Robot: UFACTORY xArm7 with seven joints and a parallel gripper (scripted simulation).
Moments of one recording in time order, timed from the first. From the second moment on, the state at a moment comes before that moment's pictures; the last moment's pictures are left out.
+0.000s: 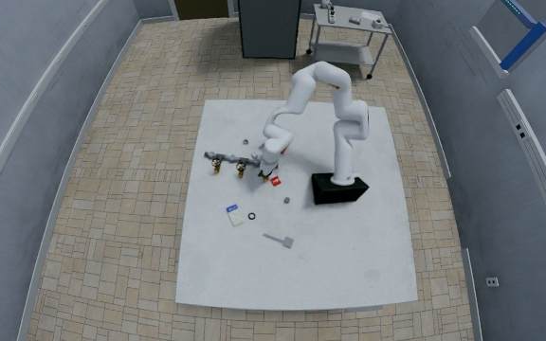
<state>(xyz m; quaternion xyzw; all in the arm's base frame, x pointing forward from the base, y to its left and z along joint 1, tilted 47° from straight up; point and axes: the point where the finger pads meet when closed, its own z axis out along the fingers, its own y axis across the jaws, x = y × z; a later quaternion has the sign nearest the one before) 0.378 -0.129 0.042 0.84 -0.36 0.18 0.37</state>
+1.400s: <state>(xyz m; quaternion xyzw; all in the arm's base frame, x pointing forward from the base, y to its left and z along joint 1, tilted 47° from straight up) 0.378 -0.129 0.042 0.74 0.54 -0.23 0.34</state>
